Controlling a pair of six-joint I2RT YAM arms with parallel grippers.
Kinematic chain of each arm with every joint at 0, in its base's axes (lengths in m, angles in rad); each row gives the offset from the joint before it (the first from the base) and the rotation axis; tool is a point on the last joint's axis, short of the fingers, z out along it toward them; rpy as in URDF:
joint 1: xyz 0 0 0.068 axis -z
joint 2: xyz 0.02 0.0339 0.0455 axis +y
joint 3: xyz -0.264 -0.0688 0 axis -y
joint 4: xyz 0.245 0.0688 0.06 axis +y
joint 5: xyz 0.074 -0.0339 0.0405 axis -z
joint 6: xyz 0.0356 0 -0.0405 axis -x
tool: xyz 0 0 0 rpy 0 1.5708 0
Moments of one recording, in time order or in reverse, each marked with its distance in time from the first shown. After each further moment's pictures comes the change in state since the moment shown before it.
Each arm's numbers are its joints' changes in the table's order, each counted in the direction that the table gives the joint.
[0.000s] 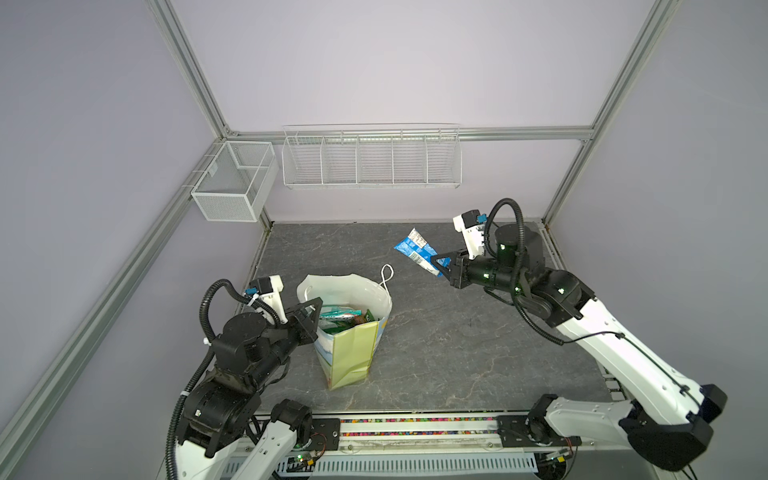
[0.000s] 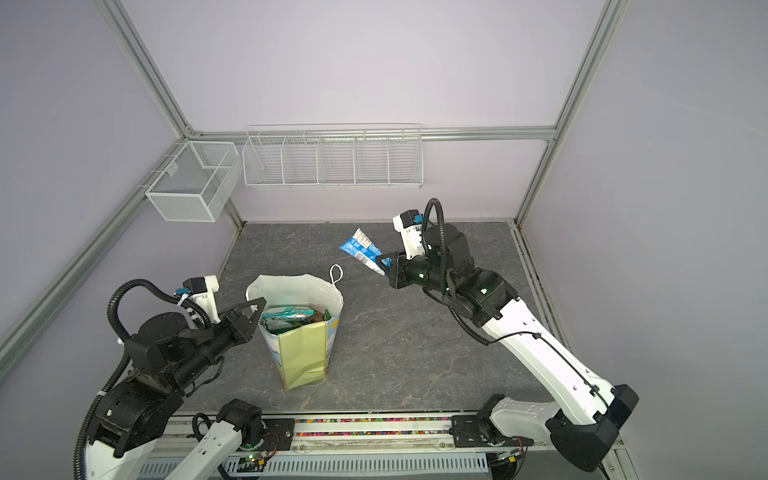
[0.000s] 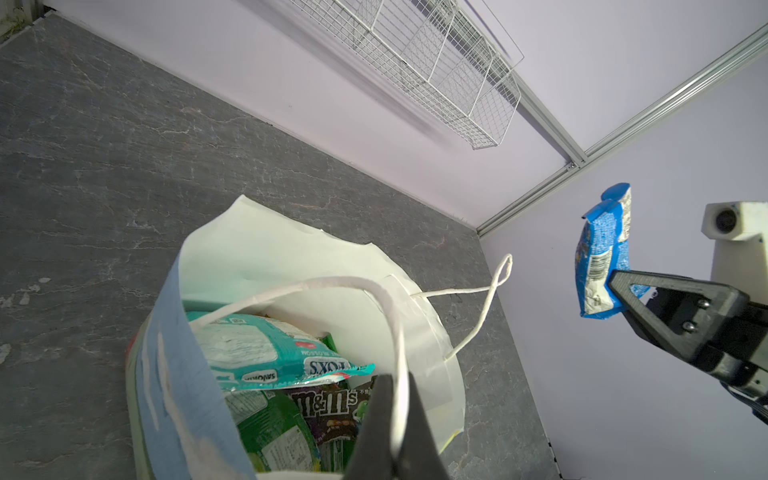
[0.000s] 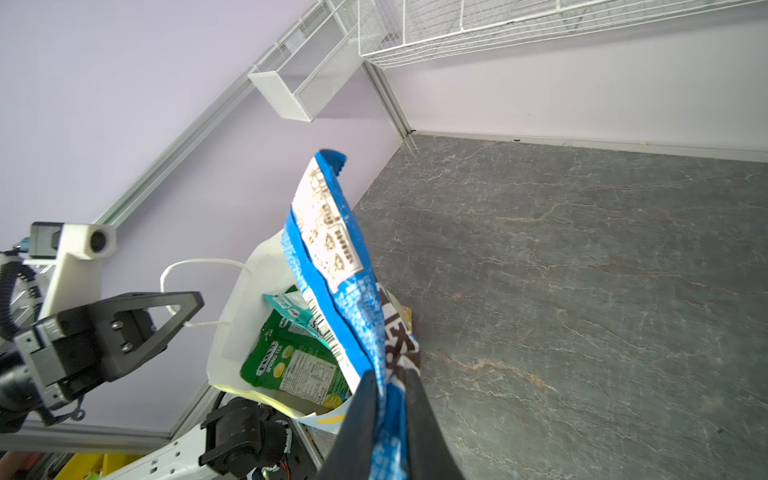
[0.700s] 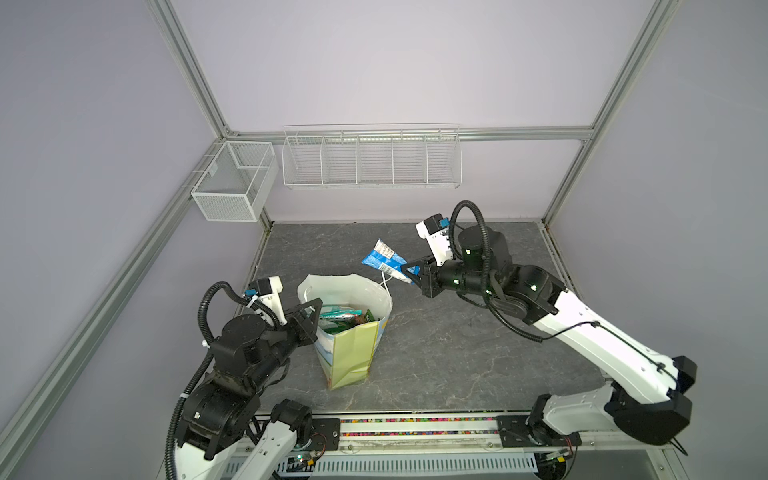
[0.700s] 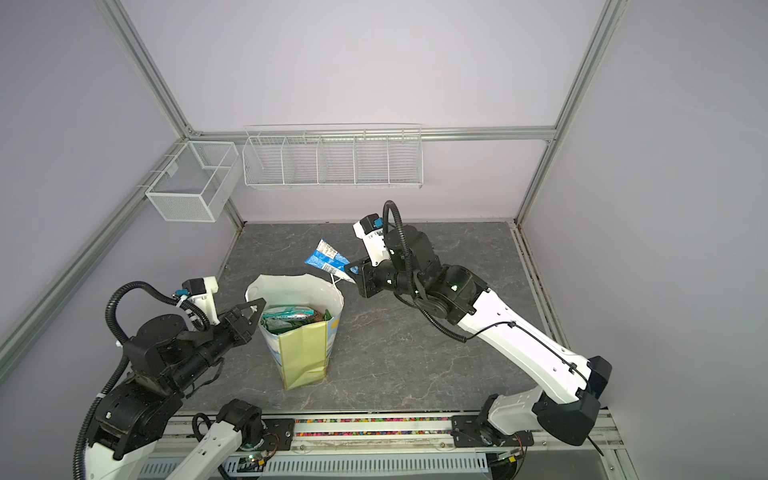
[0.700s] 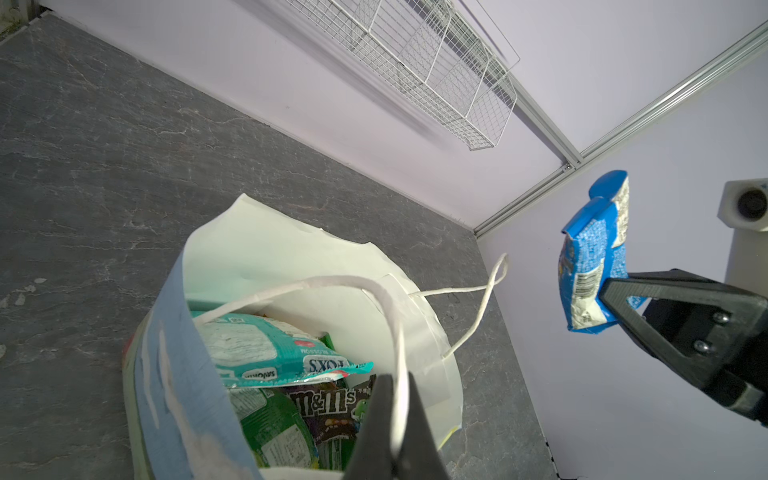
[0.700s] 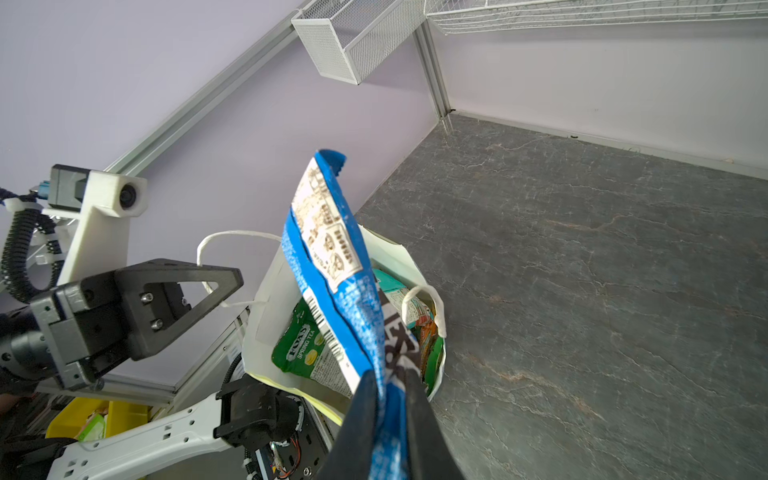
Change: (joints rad) left arm 0.000 -0.013 -0.004 -0.002 0.004 0.003; right arm -0.185 0.149 0.150 0.038 0.085 0.041
